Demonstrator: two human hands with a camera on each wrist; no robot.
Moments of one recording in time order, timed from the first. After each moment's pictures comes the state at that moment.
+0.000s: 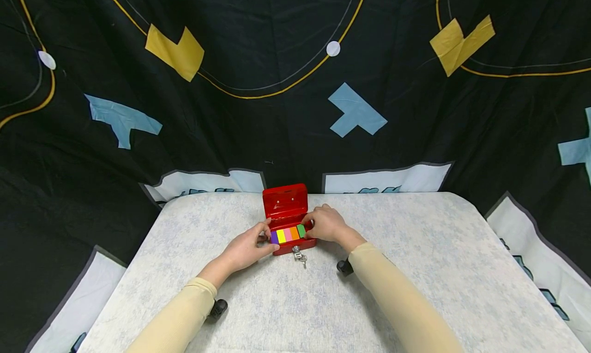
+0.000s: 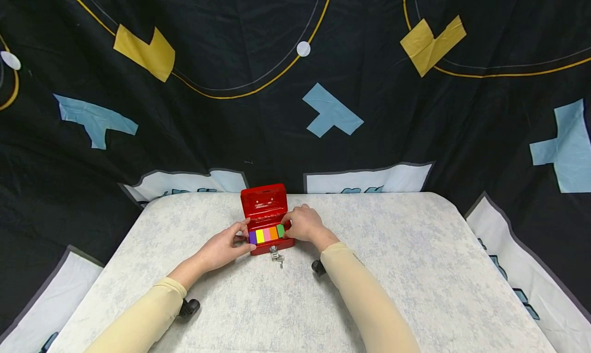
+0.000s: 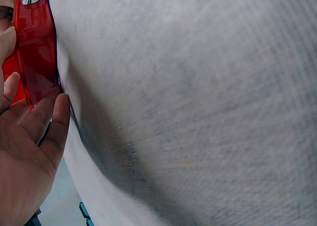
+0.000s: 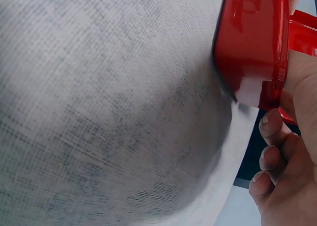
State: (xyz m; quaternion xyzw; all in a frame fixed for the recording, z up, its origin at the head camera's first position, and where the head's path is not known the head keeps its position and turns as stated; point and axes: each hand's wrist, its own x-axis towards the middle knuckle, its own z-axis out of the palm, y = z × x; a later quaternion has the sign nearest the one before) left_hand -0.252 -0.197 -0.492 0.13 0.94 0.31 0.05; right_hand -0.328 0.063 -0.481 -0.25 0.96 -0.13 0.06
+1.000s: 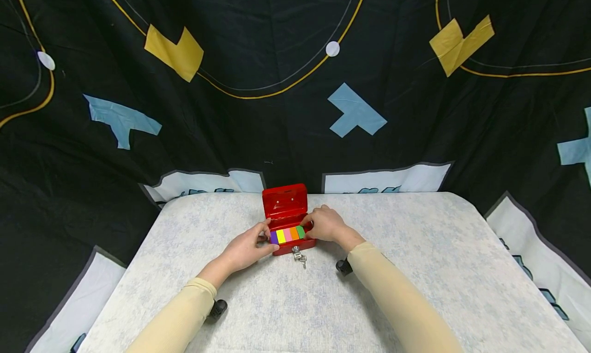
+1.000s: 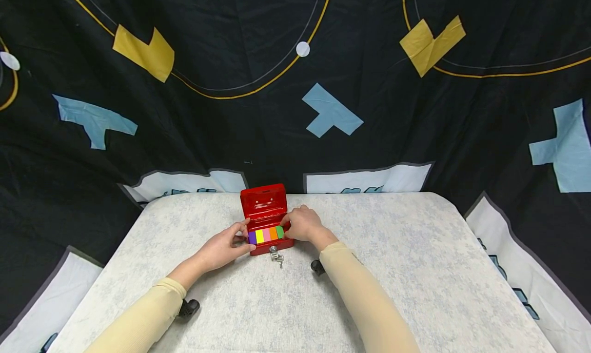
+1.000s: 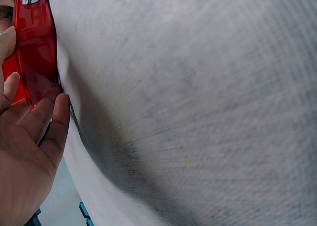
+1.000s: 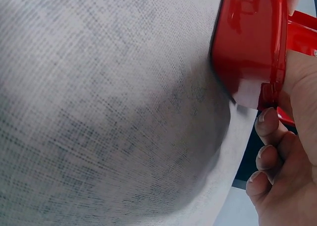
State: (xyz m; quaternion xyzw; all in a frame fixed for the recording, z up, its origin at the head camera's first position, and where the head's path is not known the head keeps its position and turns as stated) left_hand -0.251 -0.198 -0.491 0.13 0.94 0.32 0.05; right_hand -0.329 0.061 -0.482 -0.24 0.96 -0.12 0.07
